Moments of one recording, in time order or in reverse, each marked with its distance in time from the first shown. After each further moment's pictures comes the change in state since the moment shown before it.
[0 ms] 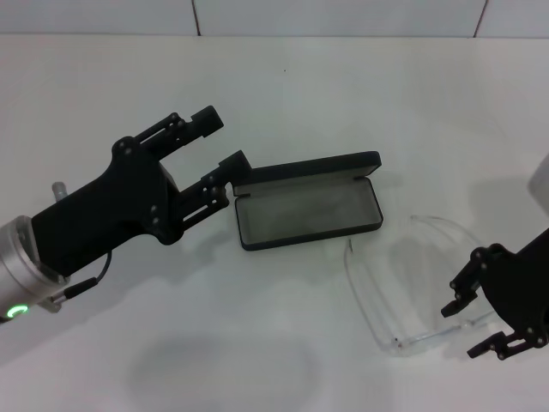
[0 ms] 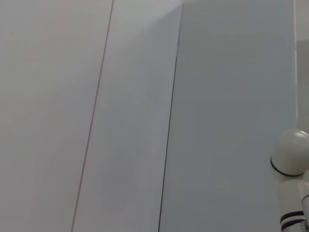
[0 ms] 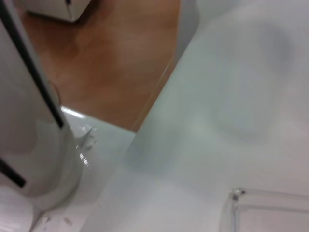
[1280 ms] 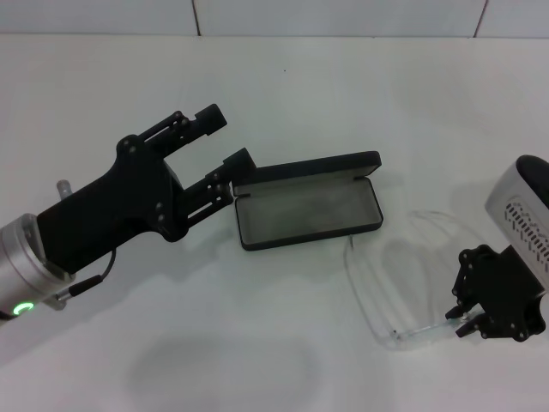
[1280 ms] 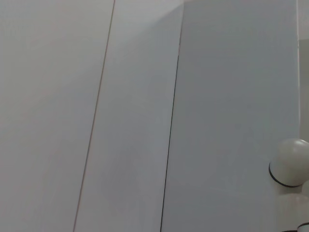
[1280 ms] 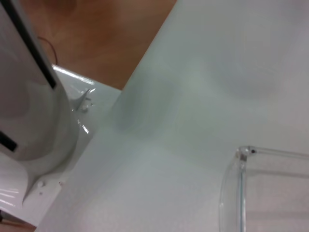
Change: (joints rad) left arm -0.011 -0.004 -0.003 -0.013 0.000 -0.008 0.010; right arm 0.026 -0.004 -0.127 0.094 -0.070 0.154 0.030
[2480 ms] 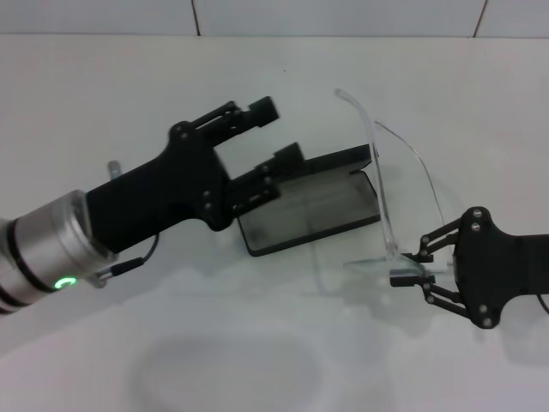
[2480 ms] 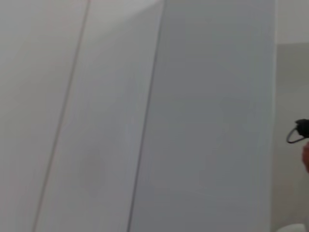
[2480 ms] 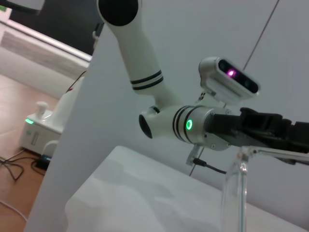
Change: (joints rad) left arm -0.136 -0.005 0.029 -0.097 0.010 0.008 0.000; right arm -0.125 0.004 0.467 0.634 0.714 -0.062 -0.857
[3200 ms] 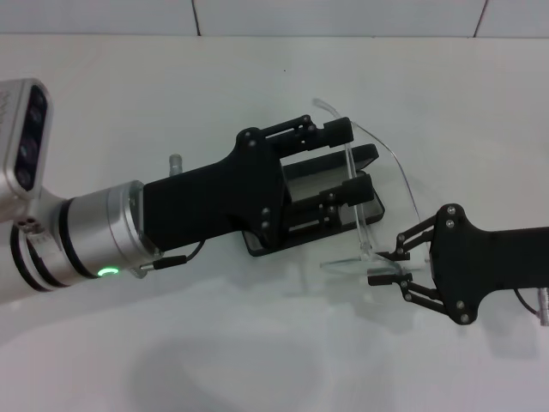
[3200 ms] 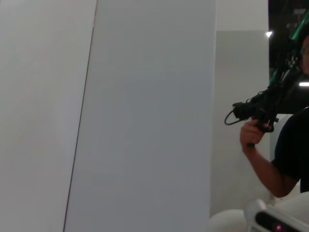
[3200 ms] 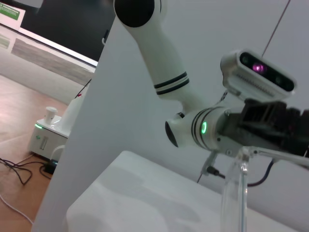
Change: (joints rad) left arm -0.100 -0.002 0.118 -0.008 0.002 0.005 -0.010; right arm 0.054 0.002 -0.043 0.055 0.021 0.027 -0.023
